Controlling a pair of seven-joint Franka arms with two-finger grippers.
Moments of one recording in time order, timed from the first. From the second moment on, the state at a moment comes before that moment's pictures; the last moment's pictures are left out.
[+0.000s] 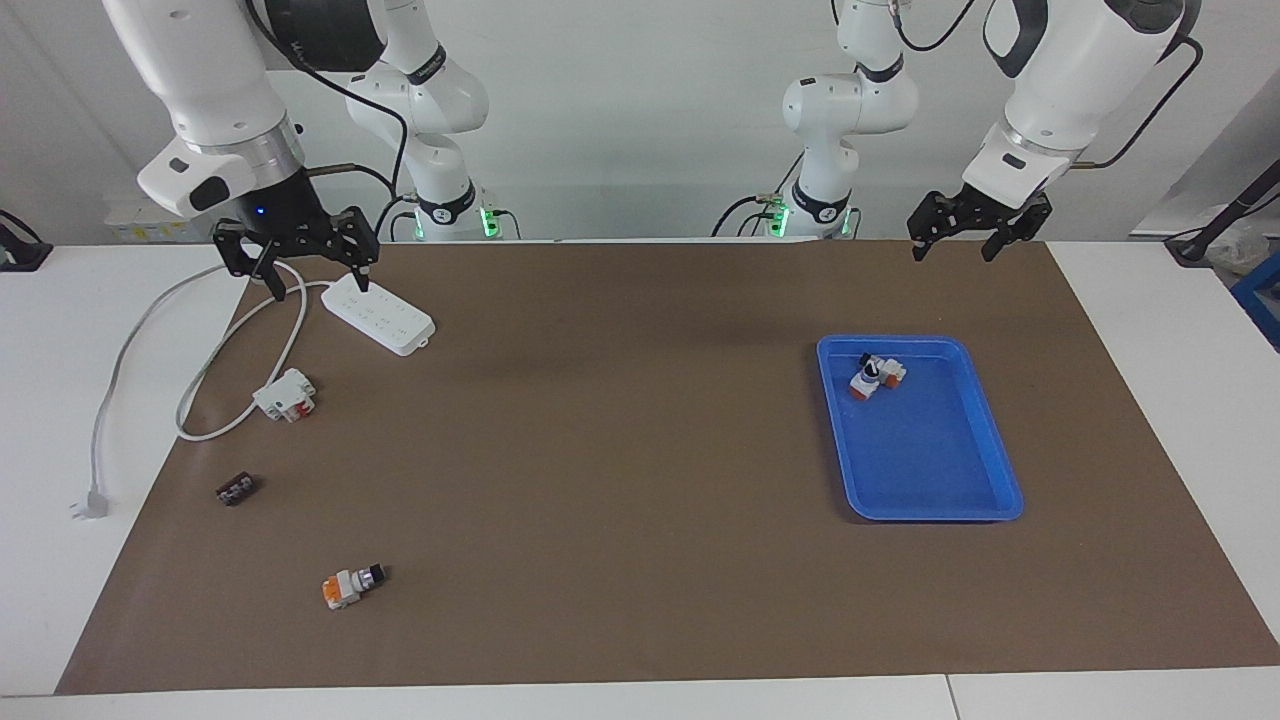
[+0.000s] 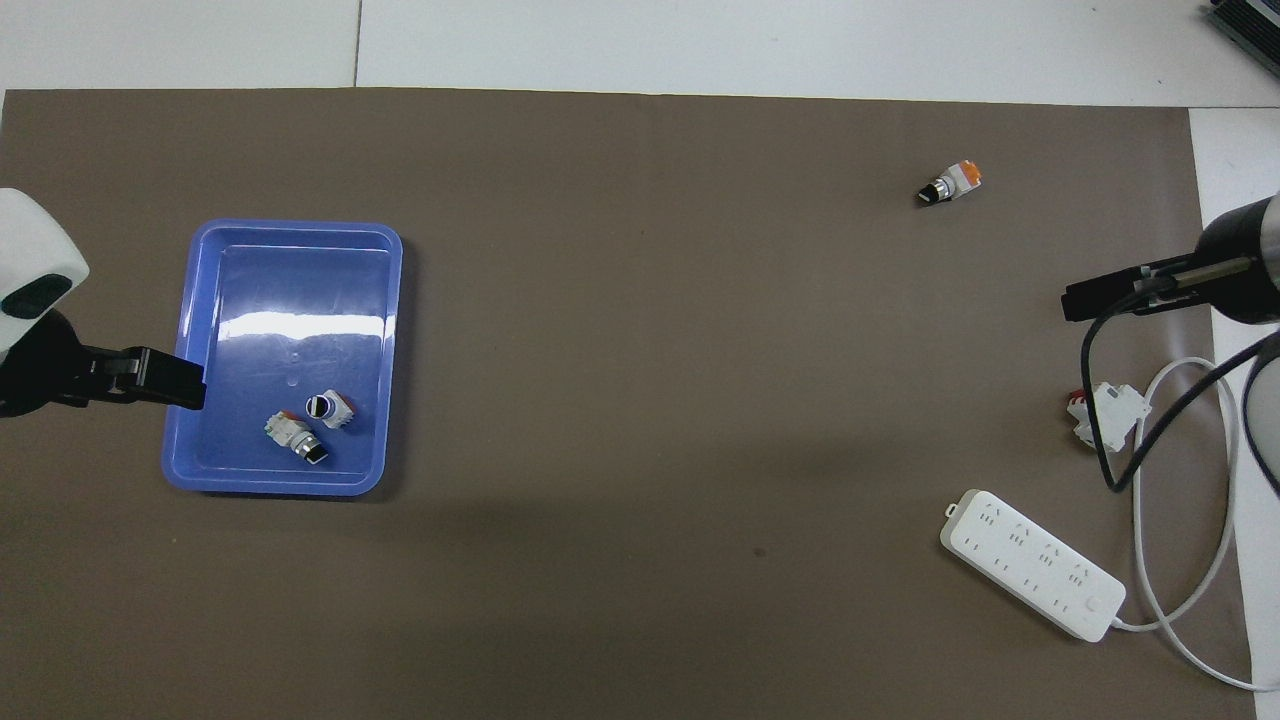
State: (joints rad) left arm -0.03 -0.12 -0.06 -1.75 -0.01 1.55 -0.01; right arm -0.02 0.02 0.04 -1.60 -0.01 1.69 -0.18
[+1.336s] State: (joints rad) left arm -0.04 -0.12 -0.08 -1.78 -0.01 1.59 0.01; right arm -0.16 0.62 0.19 -1.33 -0.09 2.00 -1.76
